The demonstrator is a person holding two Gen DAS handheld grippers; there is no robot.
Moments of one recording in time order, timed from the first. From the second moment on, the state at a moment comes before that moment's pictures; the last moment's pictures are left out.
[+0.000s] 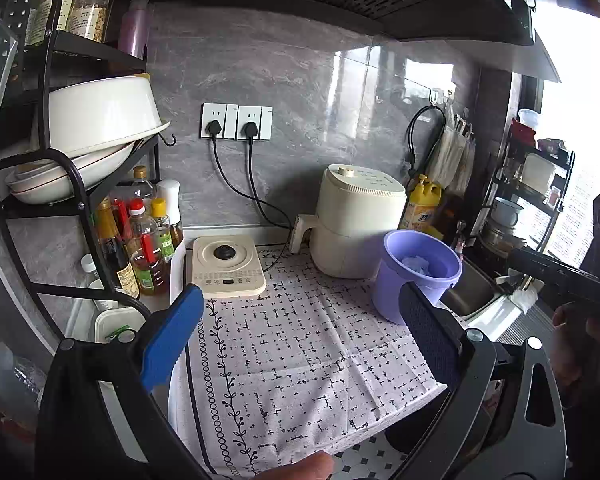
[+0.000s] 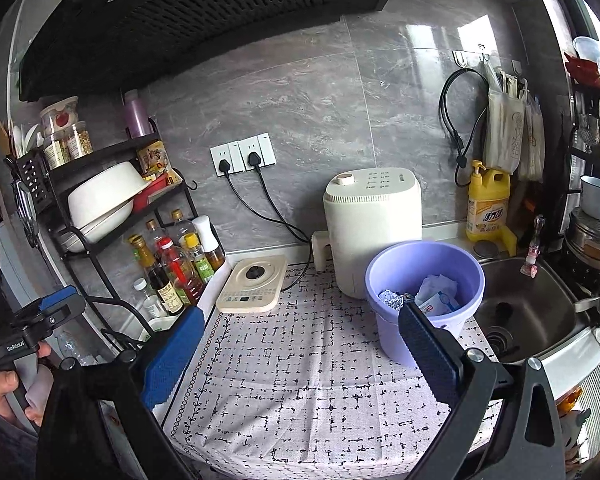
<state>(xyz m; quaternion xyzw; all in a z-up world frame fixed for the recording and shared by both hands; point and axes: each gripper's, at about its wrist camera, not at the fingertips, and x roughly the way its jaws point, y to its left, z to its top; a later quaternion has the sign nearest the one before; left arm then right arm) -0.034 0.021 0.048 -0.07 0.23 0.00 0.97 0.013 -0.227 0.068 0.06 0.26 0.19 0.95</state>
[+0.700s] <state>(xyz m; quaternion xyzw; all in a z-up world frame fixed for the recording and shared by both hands) -0.050 0.019 0.063 -0.06 0.22 0.00 0.97 -0.009 -0.223 0.063 0.06 0.25 0.20 0.94</state>
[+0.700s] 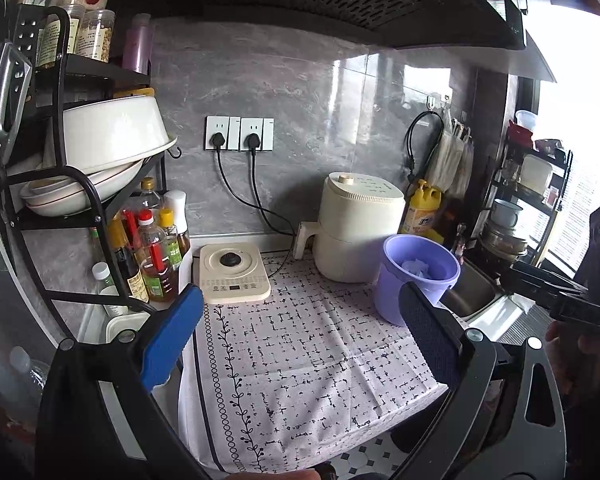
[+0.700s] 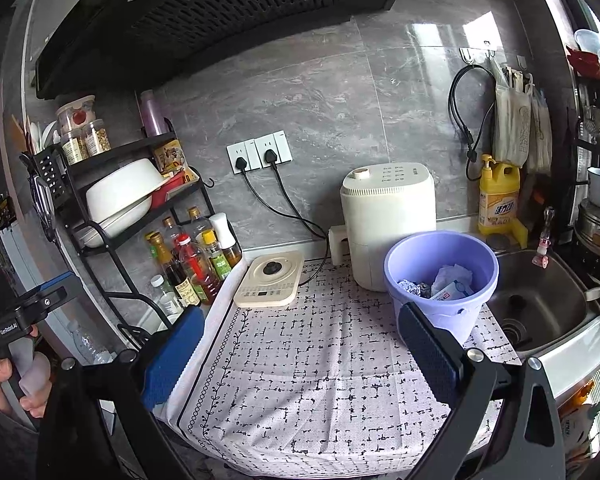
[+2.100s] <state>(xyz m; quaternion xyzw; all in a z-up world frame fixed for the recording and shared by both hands) -0.042 0.031 0.051 -0.08 0.23 0.02 0.97 0.005 -0.213 0.053 0.06 0.26 0.20 0.94</state>
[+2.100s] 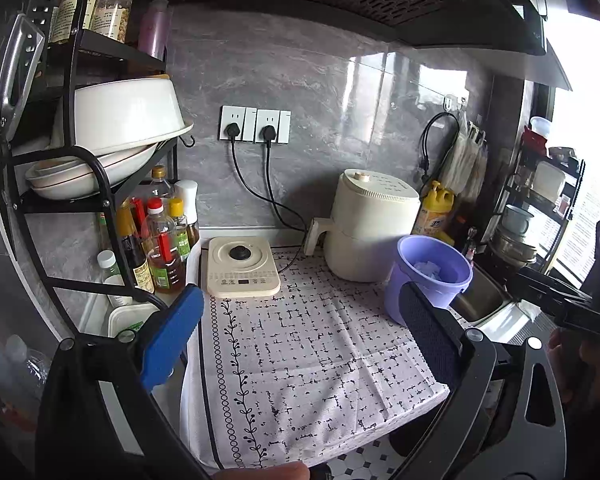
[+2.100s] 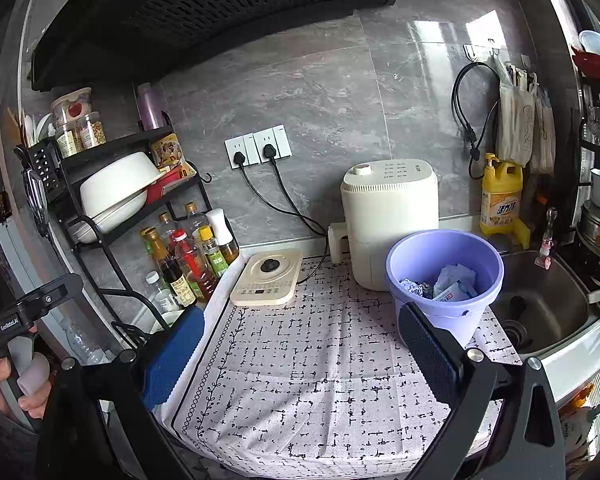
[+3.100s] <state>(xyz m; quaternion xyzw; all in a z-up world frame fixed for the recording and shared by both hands) -0.020 0.022 0.027 -0.09 0.23 -0.02 0.97 0.003 -0.216 0.050 0.05 0.26 0.17 0.95</state>
